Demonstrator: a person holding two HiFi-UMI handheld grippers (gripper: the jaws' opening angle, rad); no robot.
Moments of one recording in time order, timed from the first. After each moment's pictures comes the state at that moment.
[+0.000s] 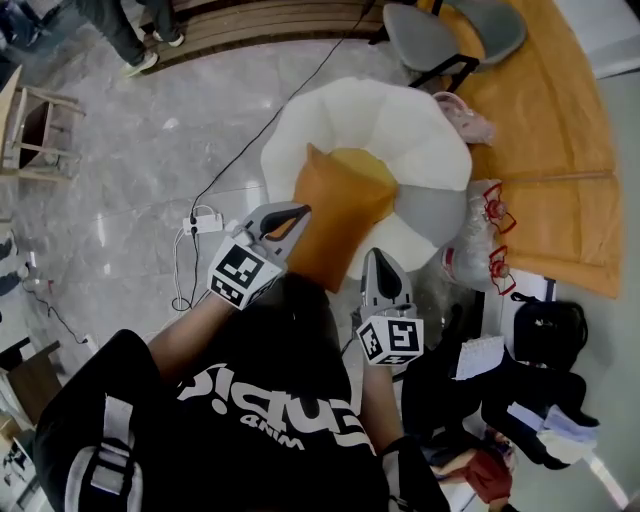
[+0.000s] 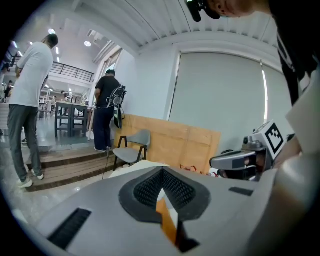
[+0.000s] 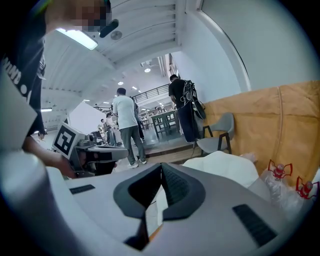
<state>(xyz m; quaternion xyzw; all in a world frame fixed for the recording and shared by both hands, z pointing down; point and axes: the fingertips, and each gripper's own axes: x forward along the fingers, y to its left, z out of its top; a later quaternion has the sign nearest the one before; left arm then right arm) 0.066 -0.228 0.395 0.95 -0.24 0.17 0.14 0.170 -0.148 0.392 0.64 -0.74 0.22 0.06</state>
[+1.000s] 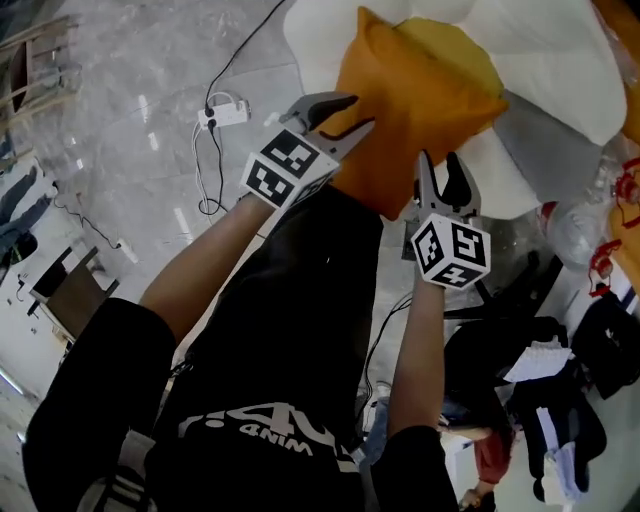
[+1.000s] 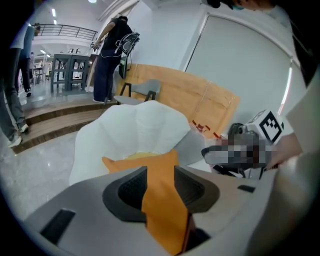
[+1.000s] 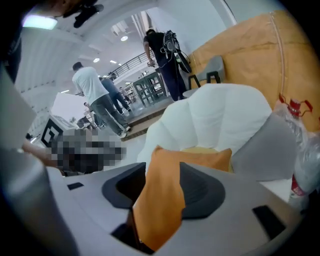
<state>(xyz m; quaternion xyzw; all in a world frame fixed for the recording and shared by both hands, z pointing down) 0.091 -0.268 0.773 0.89 -0.20 0.32 0.26 0.195 -0.211 0.768 0.61 -0.68 0.39 0.14</state>
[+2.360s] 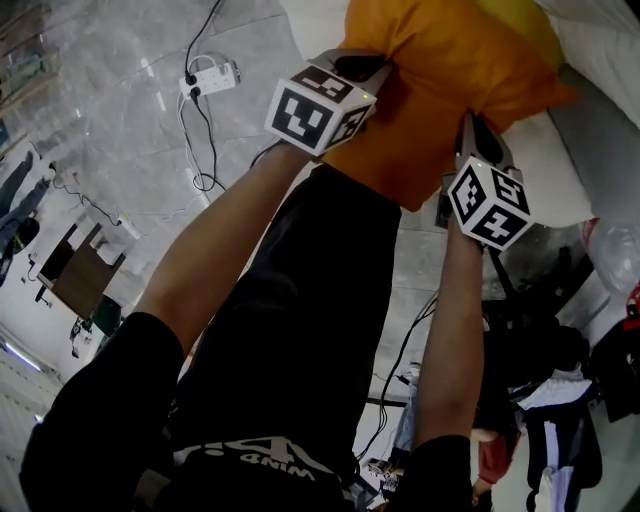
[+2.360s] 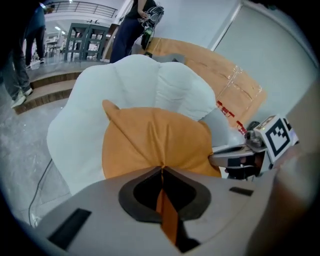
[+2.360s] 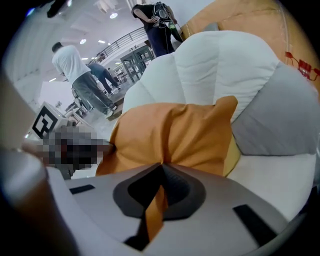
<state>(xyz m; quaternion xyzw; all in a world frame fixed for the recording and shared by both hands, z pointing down) 0.081 -0.261 0.978 0.83 -0.22 0.38 0.35 0.203 -0.196 0.977 0.58 -0.62 0.47 0.23</state>
